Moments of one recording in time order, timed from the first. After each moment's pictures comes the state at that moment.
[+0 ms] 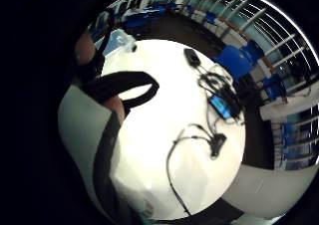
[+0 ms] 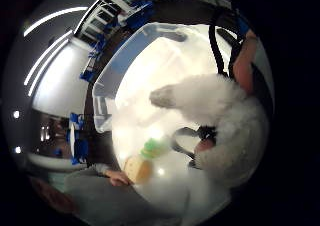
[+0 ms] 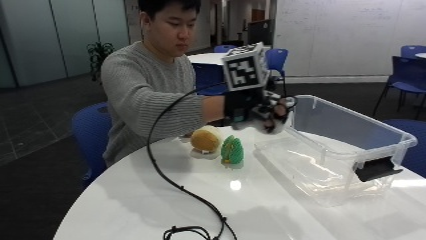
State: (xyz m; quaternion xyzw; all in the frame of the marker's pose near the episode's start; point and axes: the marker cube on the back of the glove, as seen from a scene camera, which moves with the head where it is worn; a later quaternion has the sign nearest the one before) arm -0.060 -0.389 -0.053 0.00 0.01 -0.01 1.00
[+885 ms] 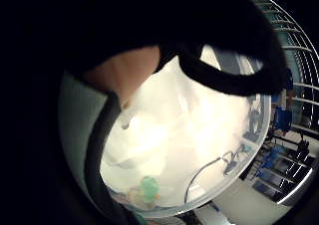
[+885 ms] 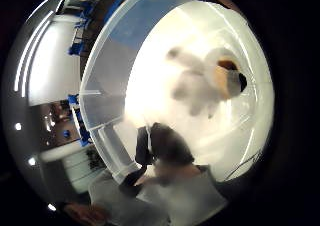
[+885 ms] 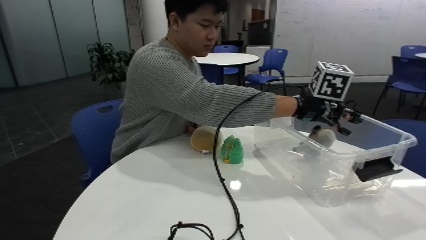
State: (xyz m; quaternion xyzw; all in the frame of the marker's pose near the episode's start) arm -0.240 -0.514 0.108 -0.19 0.08 -0.09 0.97
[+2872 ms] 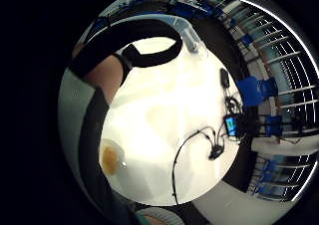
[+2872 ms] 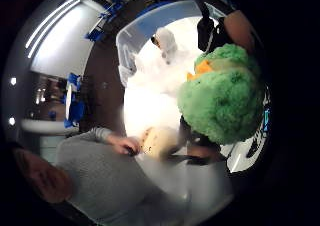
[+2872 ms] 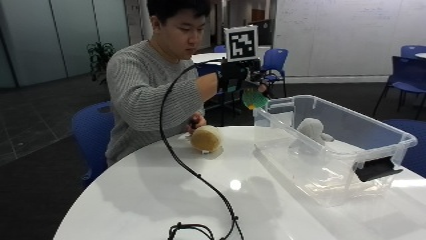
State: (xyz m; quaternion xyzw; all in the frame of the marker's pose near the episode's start) arm -0.182 -0.323 -0.054 -0.09 0.09 -0.21 0.97
